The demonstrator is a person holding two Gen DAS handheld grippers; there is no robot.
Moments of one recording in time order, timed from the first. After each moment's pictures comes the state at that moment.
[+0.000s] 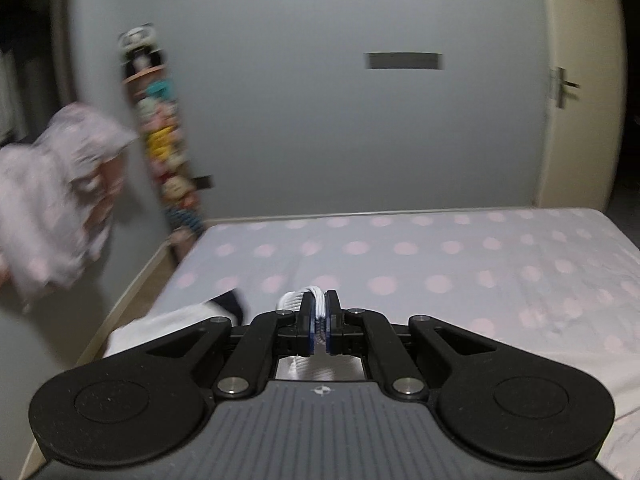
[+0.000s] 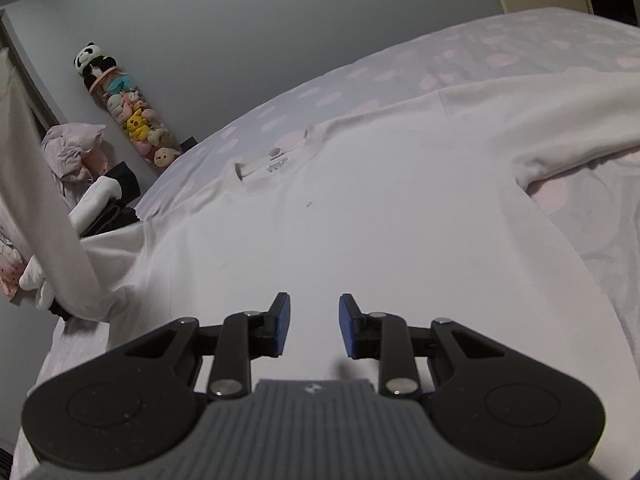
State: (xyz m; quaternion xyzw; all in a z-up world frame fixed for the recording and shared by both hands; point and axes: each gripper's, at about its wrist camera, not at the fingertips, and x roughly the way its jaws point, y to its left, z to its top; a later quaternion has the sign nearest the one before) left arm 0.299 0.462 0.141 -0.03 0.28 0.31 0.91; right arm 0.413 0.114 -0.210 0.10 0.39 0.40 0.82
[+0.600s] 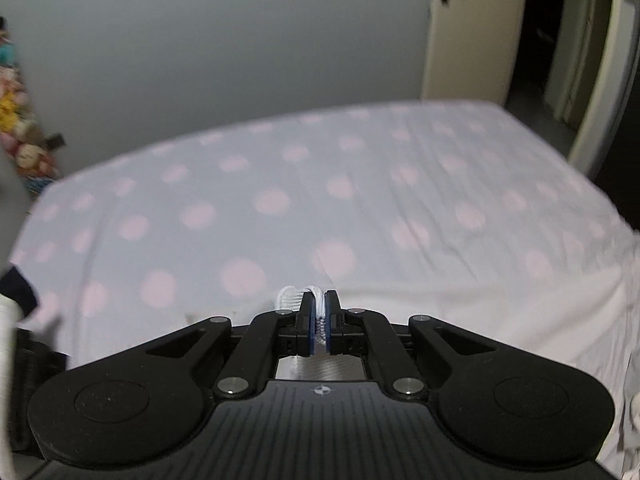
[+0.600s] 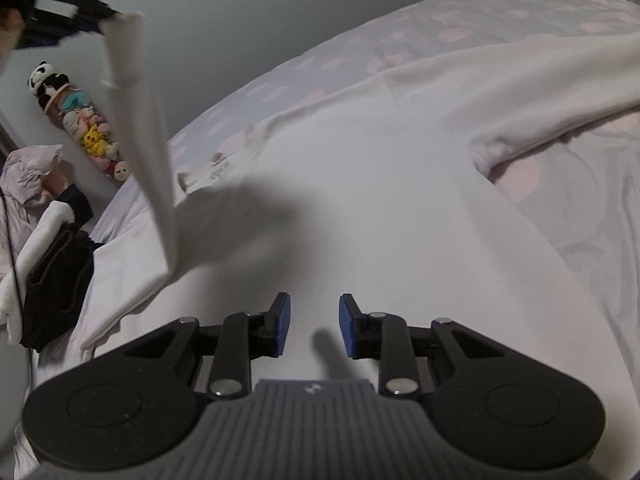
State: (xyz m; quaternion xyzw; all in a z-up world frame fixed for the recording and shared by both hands) left arm 0.475 0.388 -0.032 -0.05 0.42 0.13 0.90; right arm 0.453 0.119 -0.236 0.12 0.42 0.34 0.83
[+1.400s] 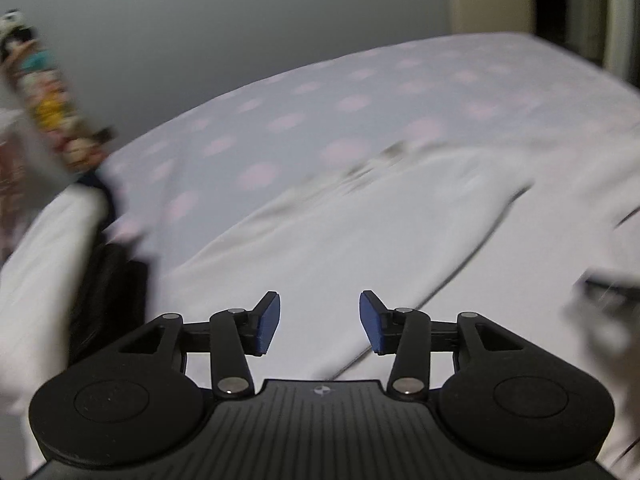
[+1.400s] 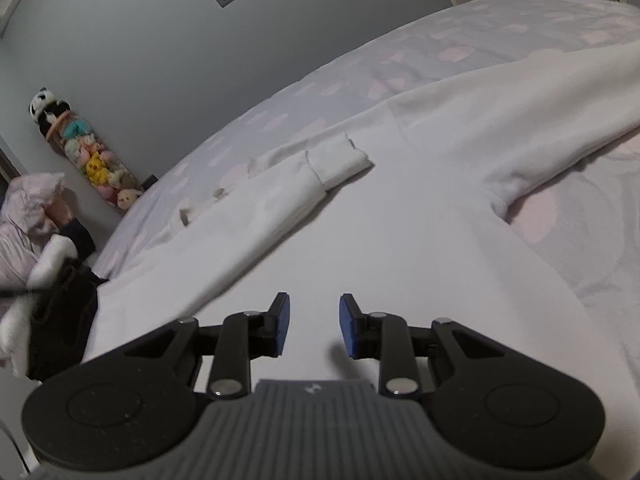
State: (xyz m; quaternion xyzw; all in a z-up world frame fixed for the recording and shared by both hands) left arm 0.259 0.449 -0.117 0.05 0.44 0.23 0.87; right arm 0.471 0.130 -0.230 0.16 0.39 0.34 0.84
